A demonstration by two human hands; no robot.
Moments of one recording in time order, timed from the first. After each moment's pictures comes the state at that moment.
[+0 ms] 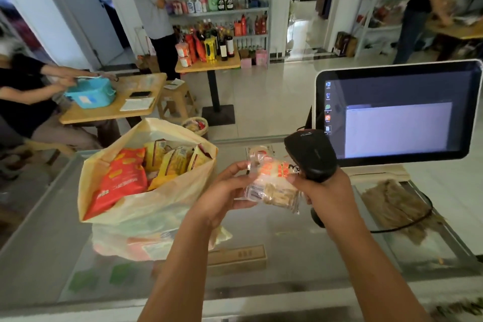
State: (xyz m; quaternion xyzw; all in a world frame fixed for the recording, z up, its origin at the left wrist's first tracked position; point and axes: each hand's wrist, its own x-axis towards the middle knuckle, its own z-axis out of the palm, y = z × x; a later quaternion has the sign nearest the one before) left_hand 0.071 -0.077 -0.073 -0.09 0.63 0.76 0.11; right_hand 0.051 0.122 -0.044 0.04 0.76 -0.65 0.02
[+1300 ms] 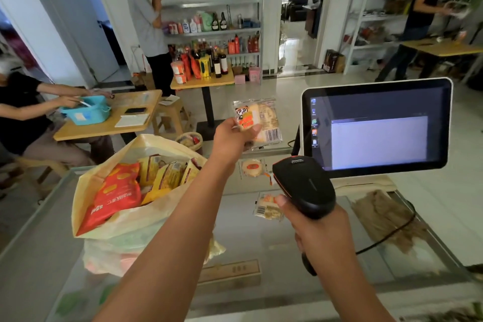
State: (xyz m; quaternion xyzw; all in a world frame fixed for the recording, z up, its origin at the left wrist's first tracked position) left_hand -0.024 -0.056 -0.010 -0.11 0.70 0.70 -0.10; right_hand 0.105 0.126 -0.036 0.03 0.72 -0.70 -0.01
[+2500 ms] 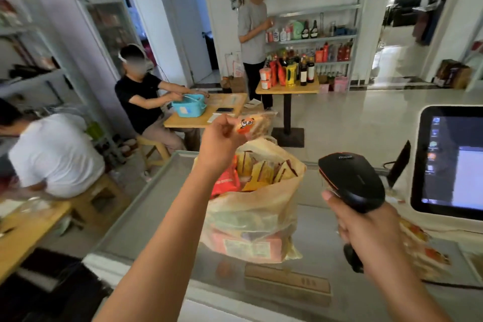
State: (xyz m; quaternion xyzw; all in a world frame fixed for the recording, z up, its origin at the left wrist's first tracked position) left_hand 0.112 -0.200 0.044 -0.19 0.78 0.50 -0.32; right_hand 0.101 0.051 -0.016 -0.05 0.72 -0.69 0.06
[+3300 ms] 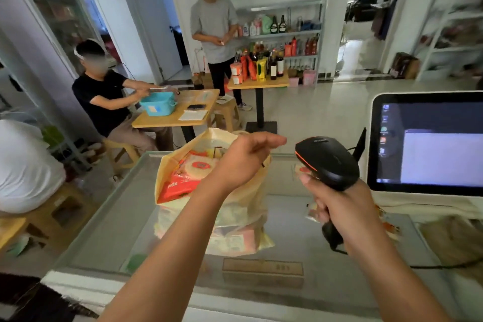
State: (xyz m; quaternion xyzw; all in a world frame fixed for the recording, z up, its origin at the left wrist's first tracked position) left_hand 0.088 -0.130 0.019 0.04 0.88 0.46 -0.14; right_hand 0.090 0.072 -0.005 -0.07 0.70 -0.71 0.09
